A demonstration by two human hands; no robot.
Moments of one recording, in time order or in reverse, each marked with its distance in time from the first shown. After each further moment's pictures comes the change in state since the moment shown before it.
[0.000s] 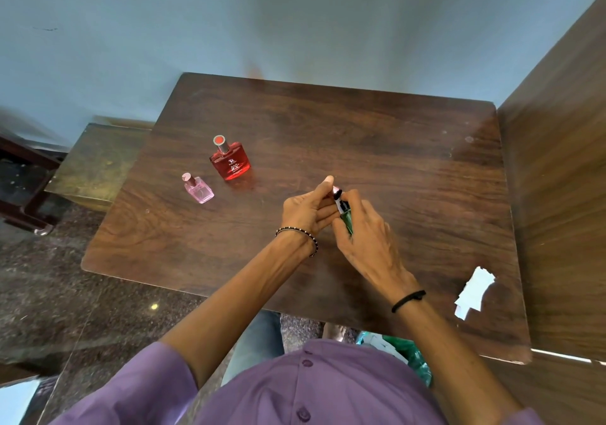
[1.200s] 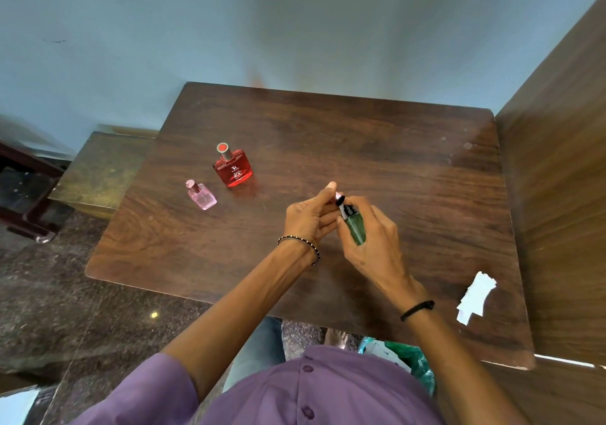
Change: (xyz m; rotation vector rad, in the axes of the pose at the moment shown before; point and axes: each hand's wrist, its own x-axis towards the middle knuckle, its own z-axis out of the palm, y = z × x) left_hand -0.012 0.004 0.001 0.007 -0.038 0.007; right_hand -0.004 0.007 -0.004 0.188 0.098 -0.026
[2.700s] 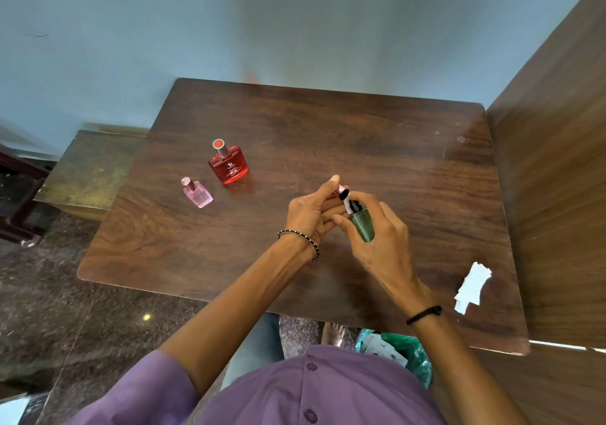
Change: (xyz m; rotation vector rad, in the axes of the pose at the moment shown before) left_hand -0.004 0.006 -0.001 -0.068 -0.105 -0.050; right_hand -0.011 -0.001 -0.004 -0.056 0.093 0.008
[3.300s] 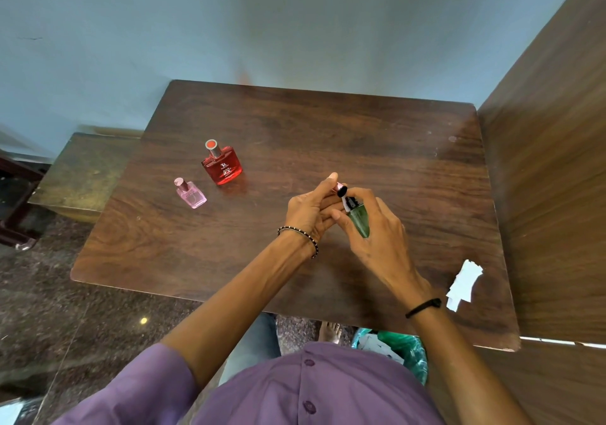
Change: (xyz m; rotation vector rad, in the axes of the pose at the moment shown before) left_hand 0.005 -0.008 0.010 -0.042 -0.004 -0.003; right_hand 0.004 0.004 -0.013 -0.042 -0.072 0.026
